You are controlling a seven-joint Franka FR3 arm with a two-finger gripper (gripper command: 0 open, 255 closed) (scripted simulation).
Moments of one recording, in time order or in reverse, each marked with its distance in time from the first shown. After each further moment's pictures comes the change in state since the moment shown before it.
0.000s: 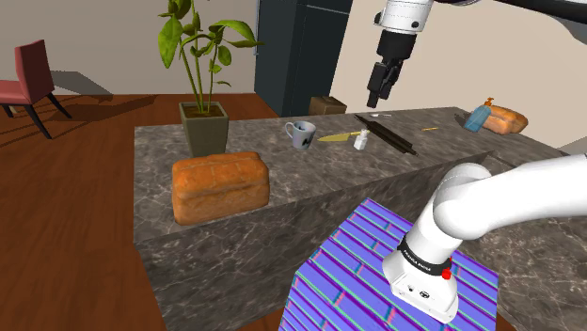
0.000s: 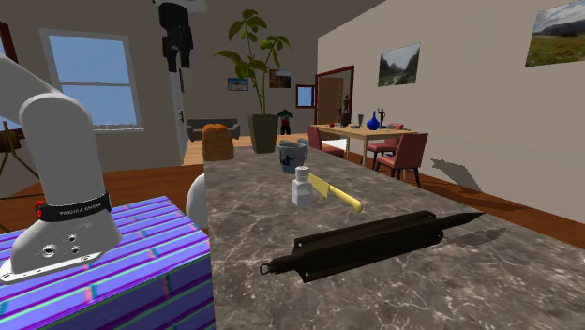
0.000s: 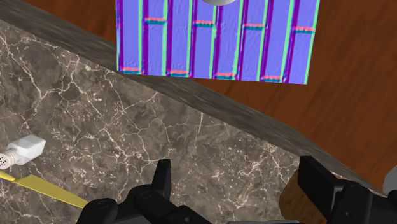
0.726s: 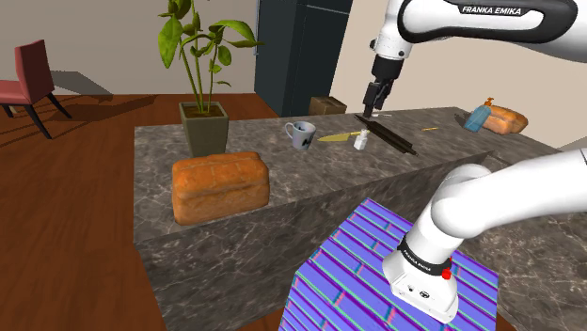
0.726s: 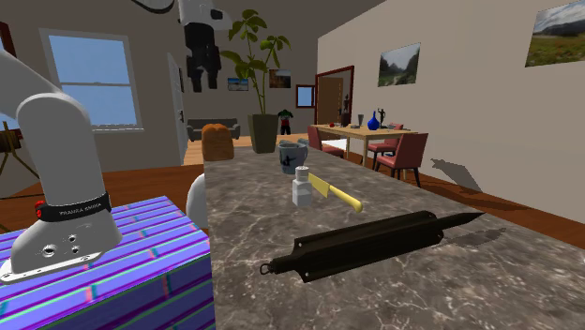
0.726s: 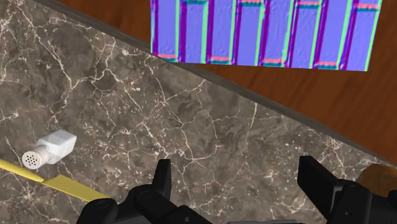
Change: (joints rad) arm -0.058 0.067 -0.152 -0.121 -0.128 0.216 -0.139
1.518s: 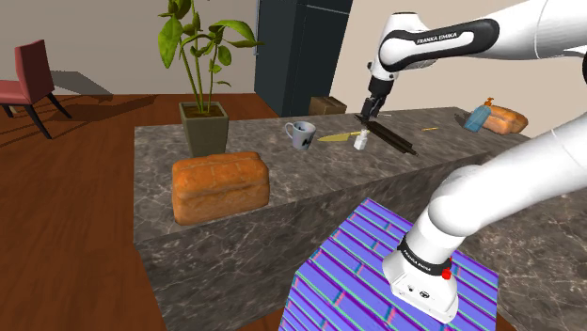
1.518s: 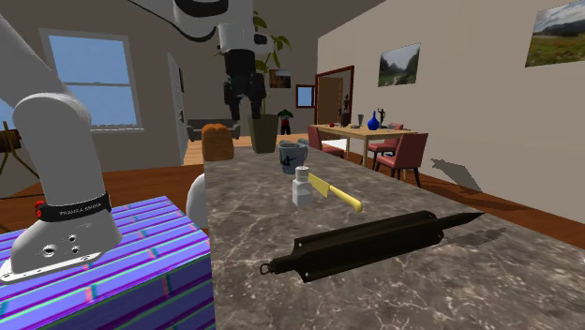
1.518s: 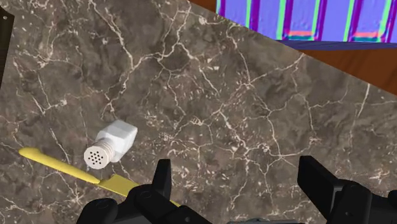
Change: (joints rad) arm -0.065 0.260 -0.229 0.005 -0.115 0.318 -0.189
